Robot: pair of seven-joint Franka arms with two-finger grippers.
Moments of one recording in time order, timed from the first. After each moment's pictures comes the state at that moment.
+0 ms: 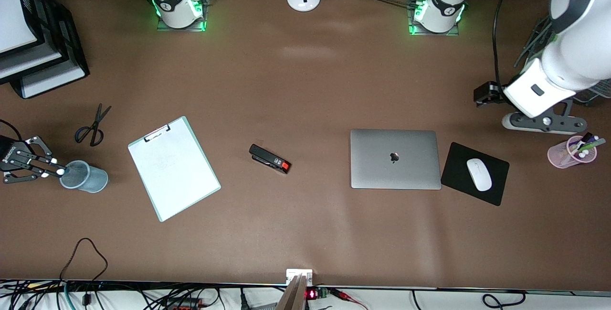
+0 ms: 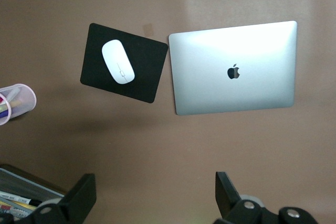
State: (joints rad) left arm 0.13 0.21 -0.31 -1.44 0.11 1.49 -0.10; right arm -0.41 0.64 -0.08 -1.40 0.96 1.73 -2.03
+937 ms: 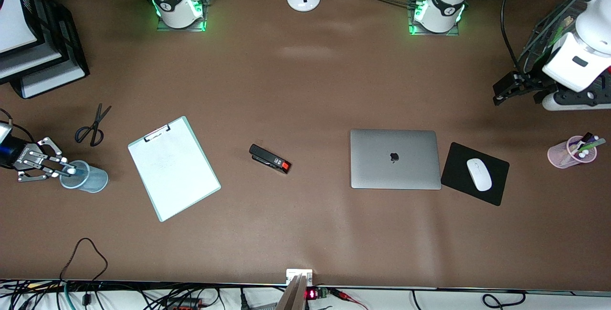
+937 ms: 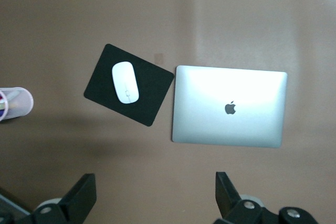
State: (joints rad) left arm -0.02 -0.03 -0.06 -1.73 0.01 1.76 -0.15; right arm -0.46 0.74 -0.08 -1.40 1.05 1.69 -2.14
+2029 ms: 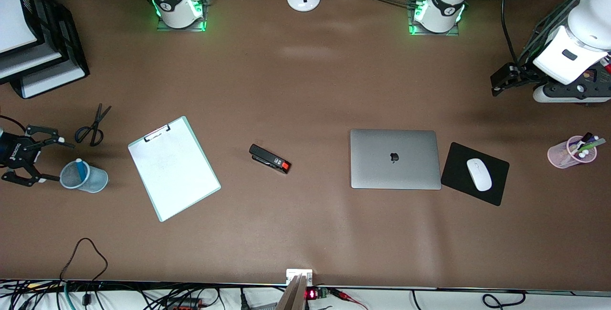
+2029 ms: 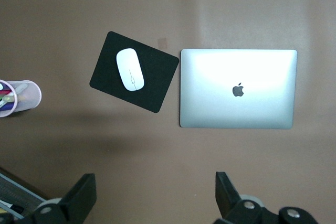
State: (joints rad) left arm -0.03 -0.04 -0.06 -1.74 0.03 1.70 -0.11; right arm -0.33 0.59 -0.07 -1.36 0.74 1.68 -1.65
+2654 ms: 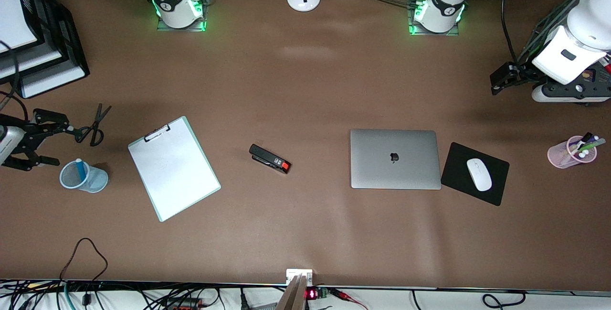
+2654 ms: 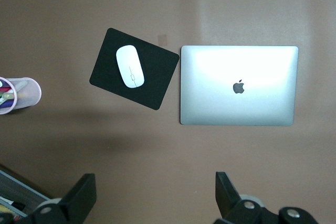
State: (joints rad) left arm -0.03 -0.04 -0.06 -1.74 0.03 1.69 -0.11; right arm -0.14 0.41 -0.06 -1.35 0.37 1.67 -0.99
